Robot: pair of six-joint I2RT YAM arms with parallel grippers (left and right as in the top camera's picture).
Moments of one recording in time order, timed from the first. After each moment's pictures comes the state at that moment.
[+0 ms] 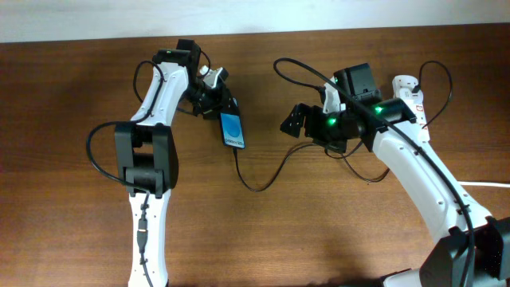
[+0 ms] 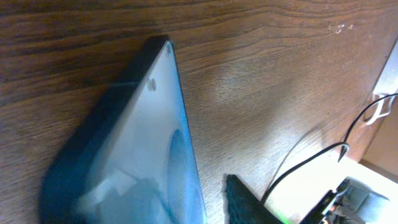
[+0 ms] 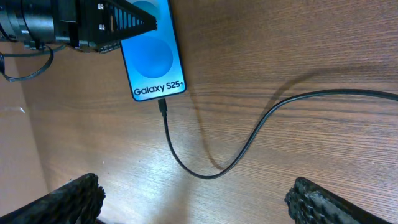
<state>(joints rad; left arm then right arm) -0.14 2.58 2.27 -1.24 0.65 -0.07 0.24 1.61 1.31 -0.81 -0.47 0.54</state>
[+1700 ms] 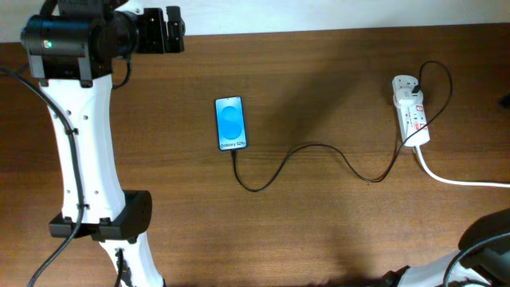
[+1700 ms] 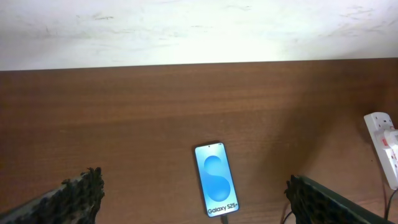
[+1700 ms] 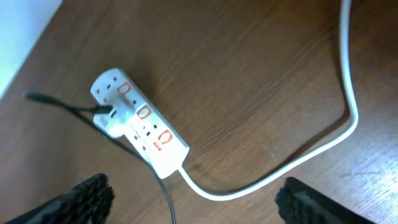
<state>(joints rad) -0.10 2.08 2.83 -1.52 0.14 -0.07 -0.76 1.81 1.85 -1.14 -0.25 0.18</state>
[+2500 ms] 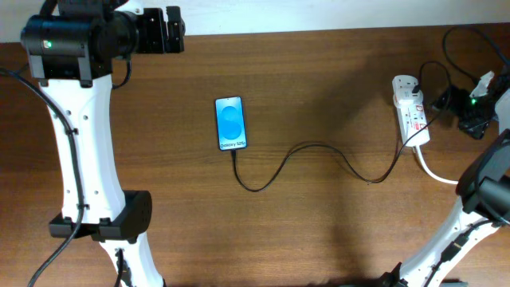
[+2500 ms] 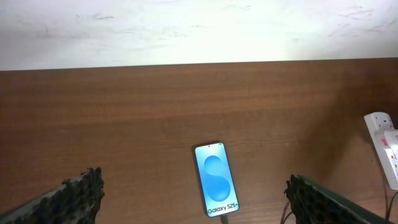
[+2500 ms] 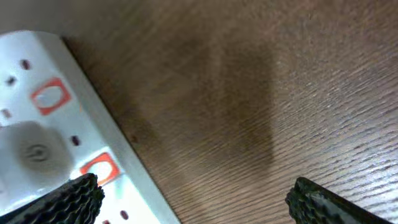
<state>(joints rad) -0.10 2.08 2.83 -1.52 0.14 -0.07 -0.59 2.29 1.85 -0.88 -0.28 0.10</state>
